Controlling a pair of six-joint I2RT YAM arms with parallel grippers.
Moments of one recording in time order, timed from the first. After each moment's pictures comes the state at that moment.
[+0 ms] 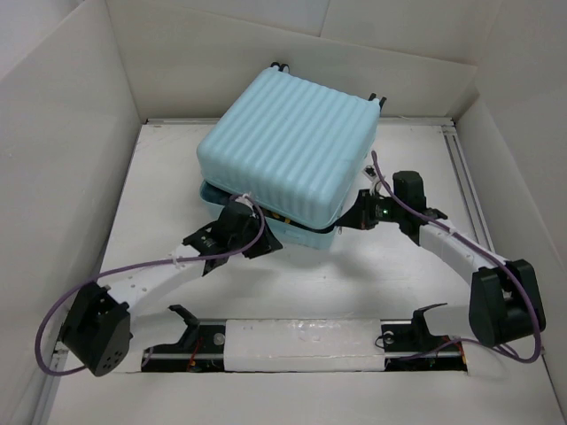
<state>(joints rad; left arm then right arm) -0.66 1.11 0.64 -0.27 0.13 -0.90 0.25 1.31 0.74 -0.04 -0.79 0.33</state>
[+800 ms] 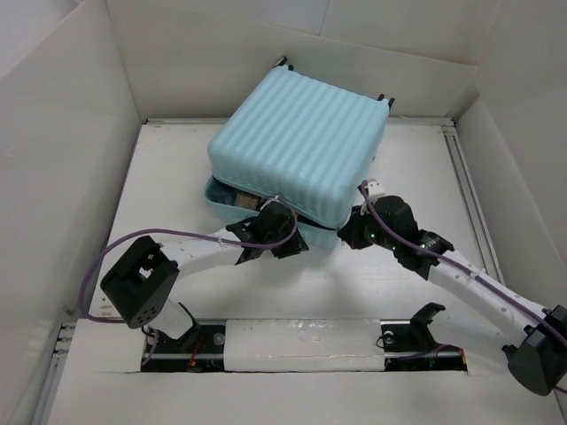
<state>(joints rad) -0.82 1.48 0.78 -0.11 0.03 -1.05 0.61 0.98 0.70 -0.28 -0.12 0.42</state>
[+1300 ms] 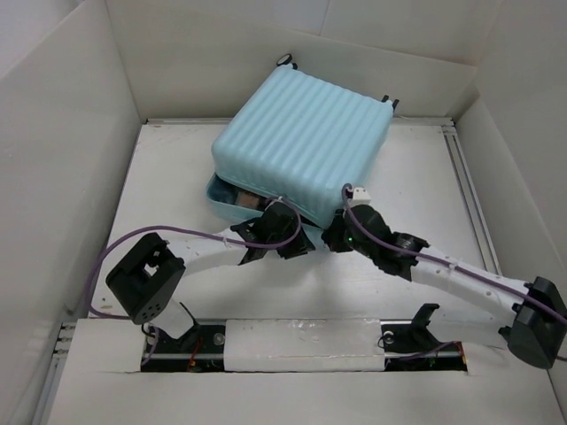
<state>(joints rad) -0.84 1.52 0.79 -0.03 0.07 -1.12 0.84 1.10 0.74 -0.23 0.15 0.66</state>
